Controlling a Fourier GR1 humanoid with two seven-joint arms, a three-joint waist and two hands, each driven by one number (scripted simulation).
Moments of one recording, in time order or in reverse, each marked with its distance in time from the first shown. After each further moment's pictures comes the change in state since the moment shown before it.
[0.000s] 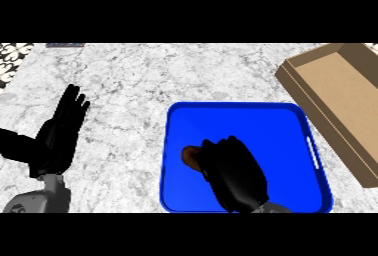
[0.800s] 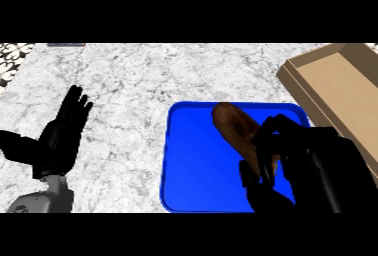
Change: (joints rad) left arm 0.007 -0.015 -0.008 -0.004 -0.004 -0.002 -0.008; right arm -0.154 0.021 -0.177 -0.453 -0.118 0.066 0.387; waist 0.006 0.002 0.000
